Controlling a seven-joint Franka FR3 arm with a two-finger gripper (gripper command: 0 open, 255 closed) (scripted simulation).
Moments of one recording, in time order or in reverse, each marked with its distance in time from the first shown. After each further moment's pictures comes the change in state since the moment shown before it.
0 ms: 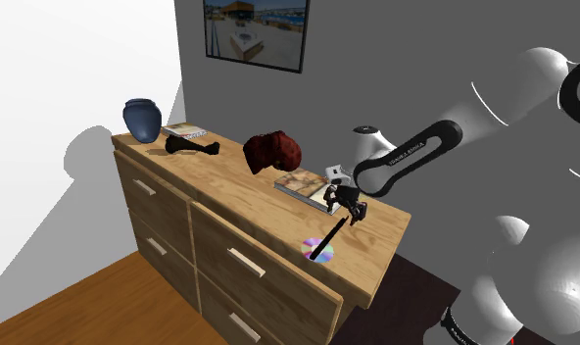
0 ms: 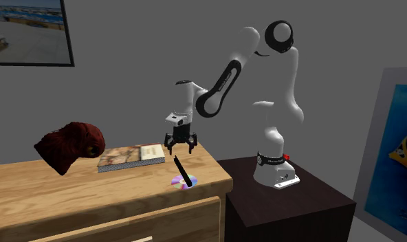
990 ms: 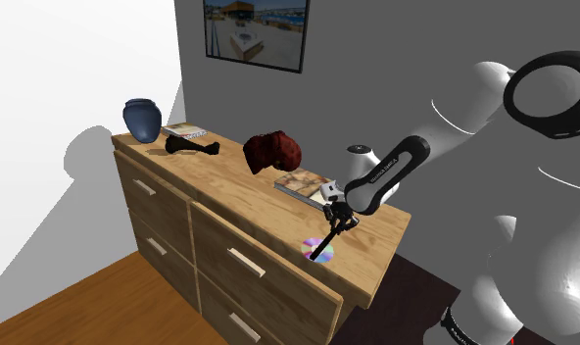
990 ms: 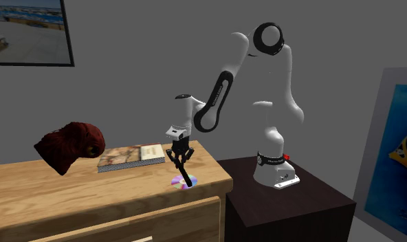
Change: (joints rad) arm 0.030 0.199 -0.023 -0.010 0.114 0.200 -0.164
